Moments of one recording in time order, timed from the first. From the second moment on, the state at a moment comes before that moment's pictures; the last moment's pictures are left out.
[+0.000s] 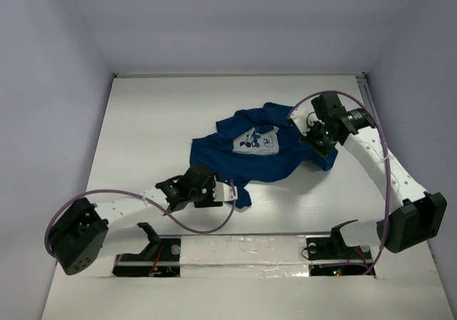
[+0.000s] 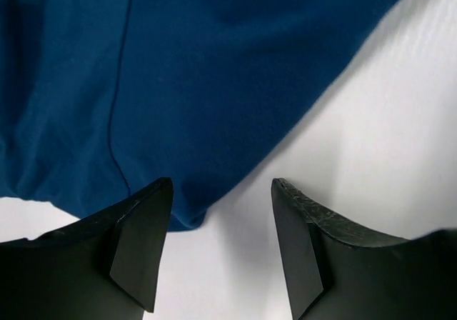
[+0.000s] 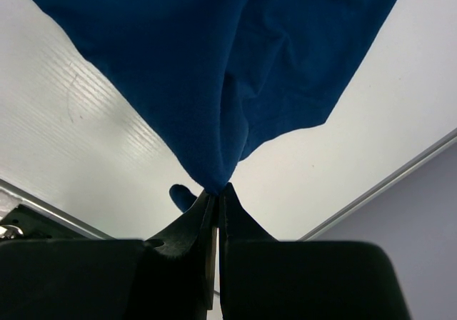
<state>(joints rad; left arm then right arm) -0.84 1.14 0.43 -0.17 0.03 0.74 0.33 1.34 1.31 -1.14 0.00 -0.61</state>
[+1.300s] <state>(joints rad) -0.69 0.82 1.07 -0.78 0.31 0.81 0.33 1.13 1.39 -1.18 -0.12 -0.63</state>
